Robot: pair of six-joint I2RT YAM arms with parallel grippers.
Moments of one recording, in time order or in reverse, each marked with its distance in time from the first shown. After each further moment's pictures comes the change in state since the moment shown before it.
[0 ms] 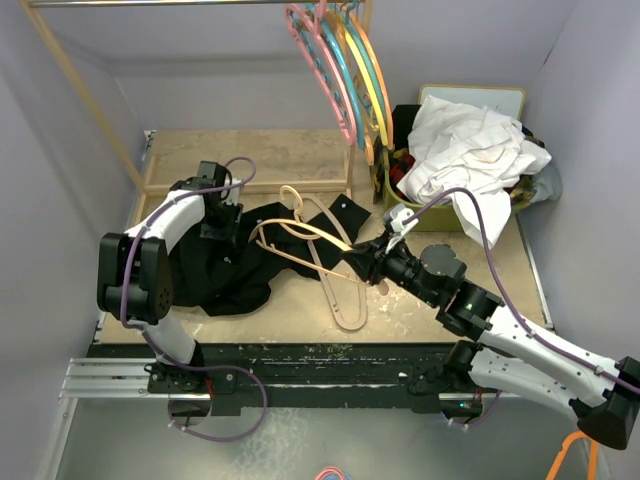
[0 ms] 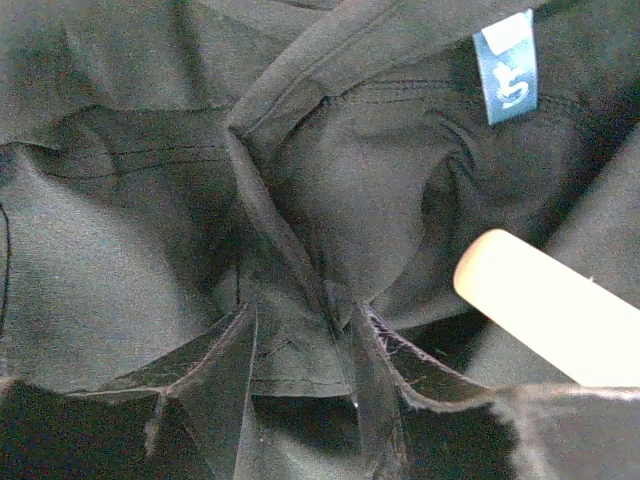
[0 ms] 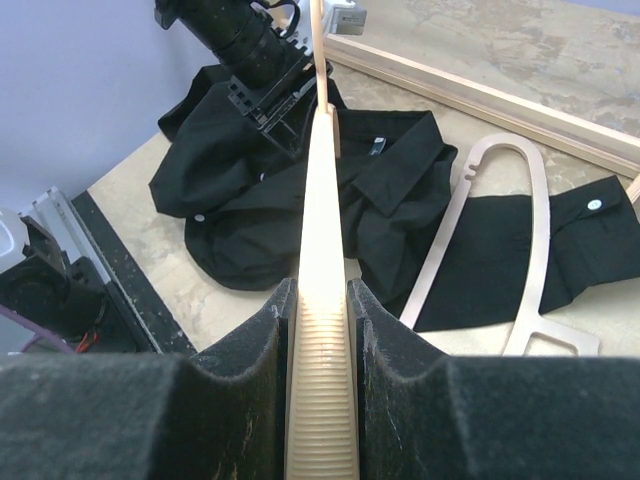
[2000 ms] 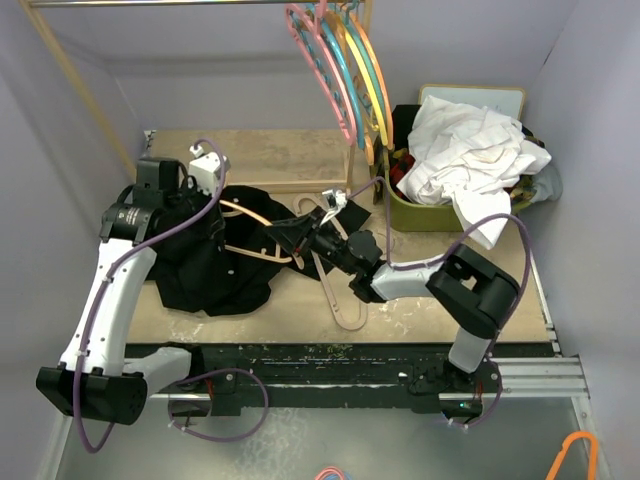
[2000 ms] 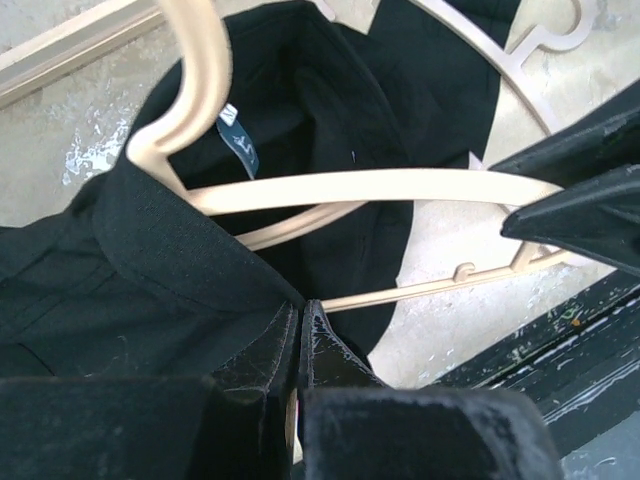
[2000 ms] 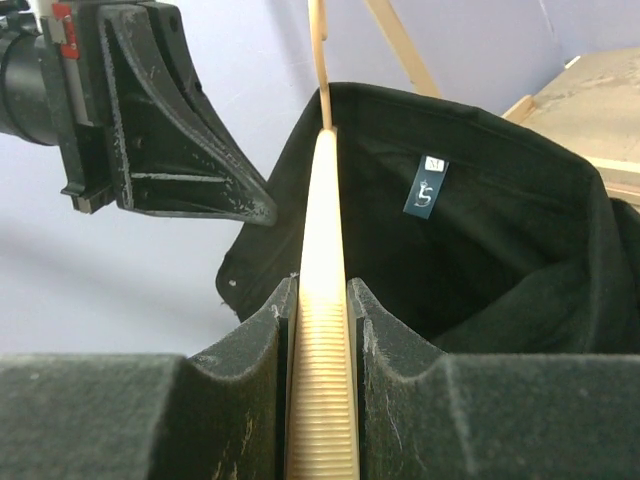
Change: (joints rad) left arm -0.001 -0.555 0.123 -0.220 0.294 0.139; right arm 0.000 0.936 0.130 1.188 -0.153 0.412
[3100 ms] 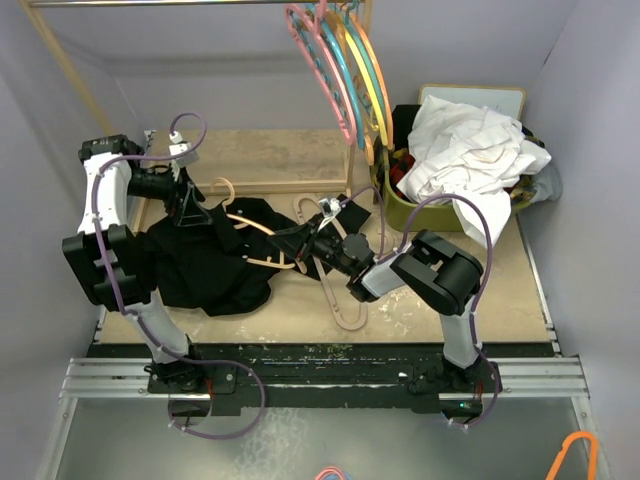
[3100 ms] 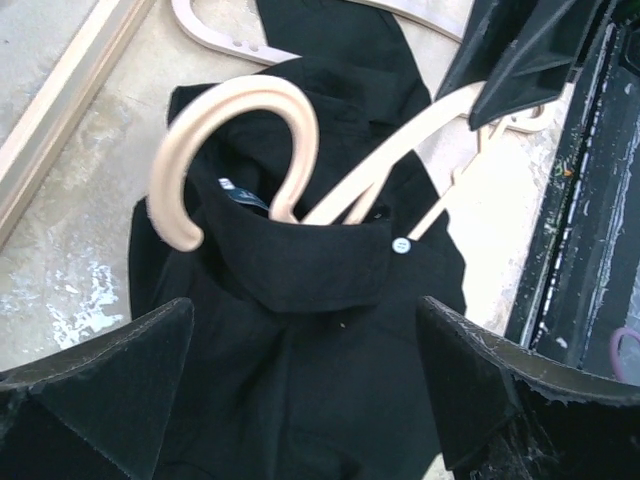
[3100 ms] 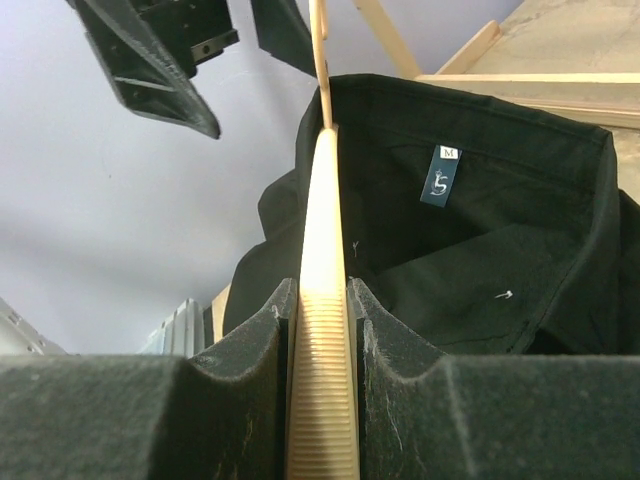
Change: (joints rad) left arm 0.429 0.665 0.393 -0.564 0.702 1.158; right arm -0.056 0.271 0.003 0.190 -0.088 0.040
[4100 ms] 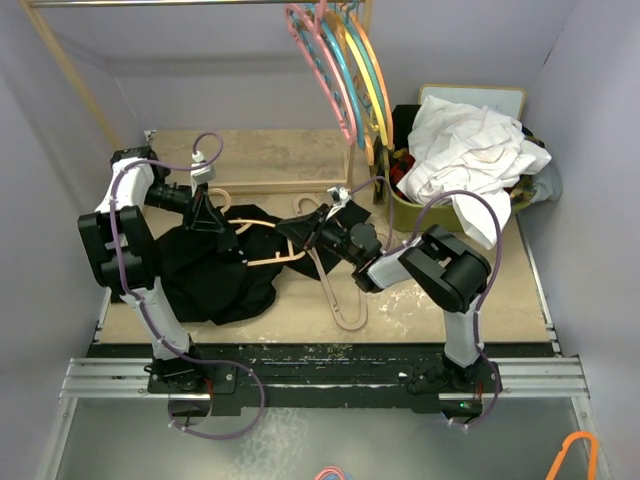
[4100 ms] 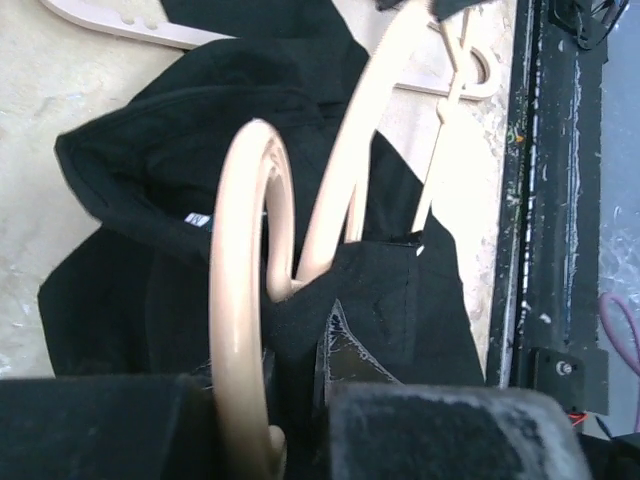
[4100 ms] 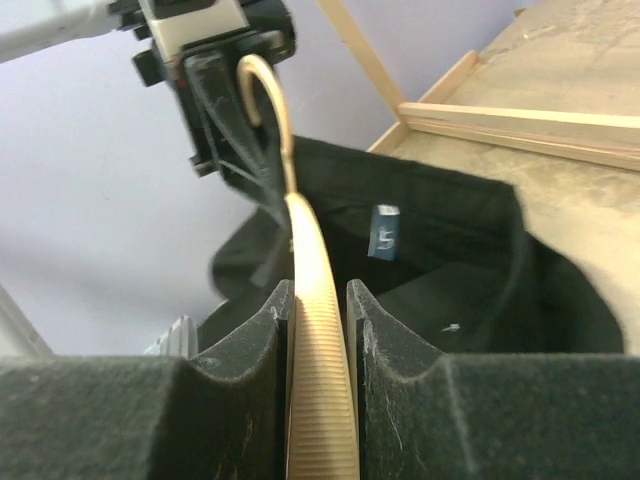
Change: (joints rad) left arm -0.065 0.167 -0.068 -0.013 0.016 0.159; right arm -0.053 -0.022 0.023 -0.016 -0.045 0.019
